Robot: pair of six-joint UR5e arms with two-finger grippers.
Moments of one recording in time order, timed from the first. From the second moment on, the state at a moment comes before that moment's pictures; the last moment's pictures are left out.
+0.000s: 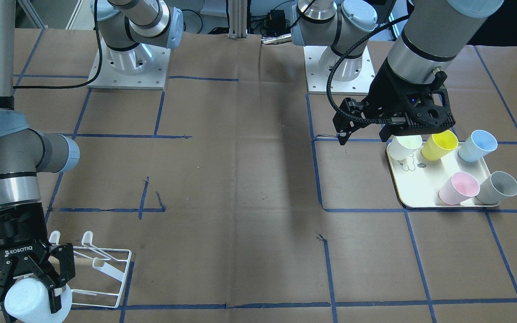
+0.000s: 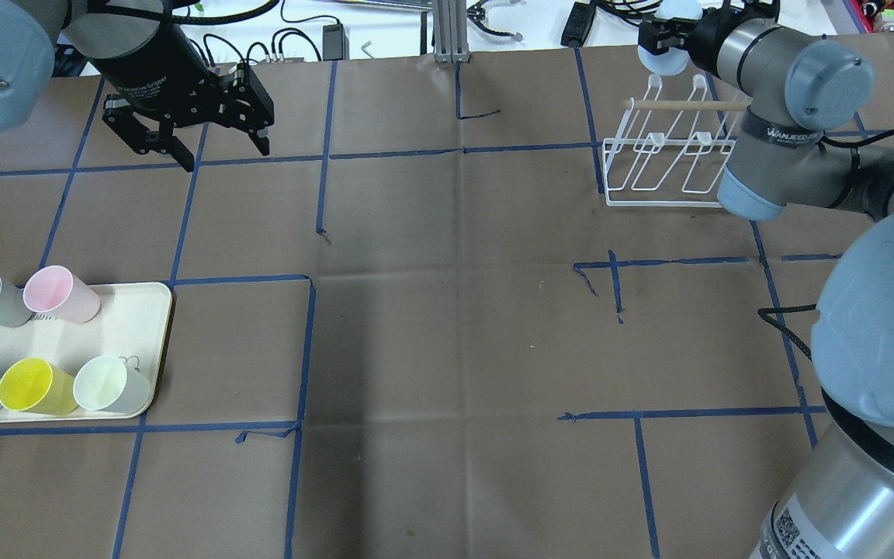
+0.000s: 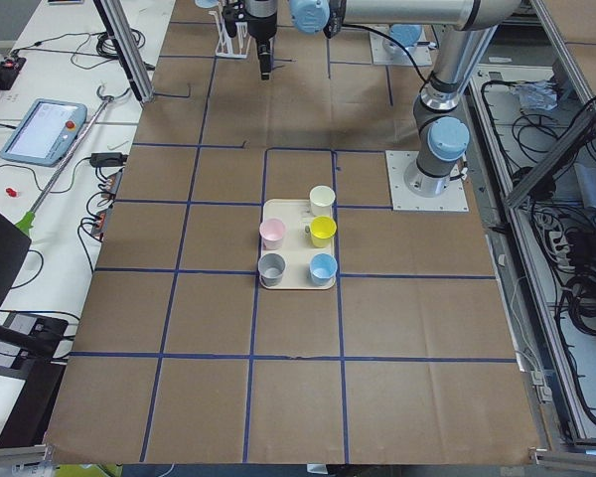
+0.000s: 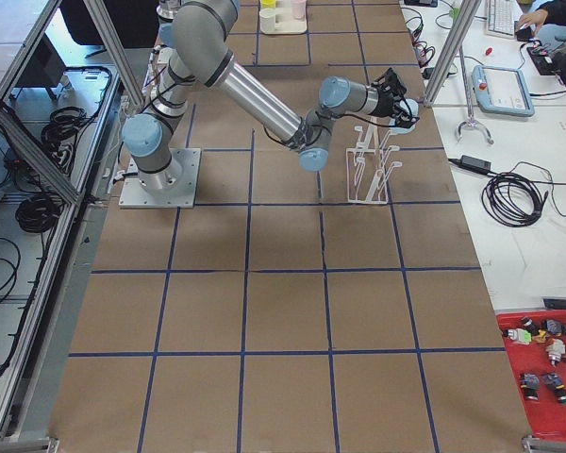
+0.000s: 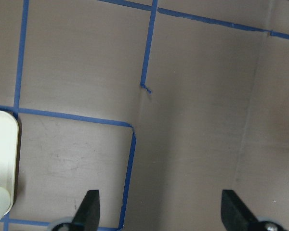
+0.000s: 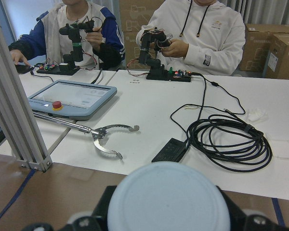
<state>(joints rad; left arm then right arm) -1.56 -1.65 -1.48 -1.56 1.54 -0.13 1.35 -1.00 1.72 -3.38 -1.15 -0.17</state>
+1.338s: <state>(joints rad) -1.30 -1.49 -1.69 -1.55 1.59 0.25 1.35 -0.98 1.77 -3.38 -1.14 -0.17</state>
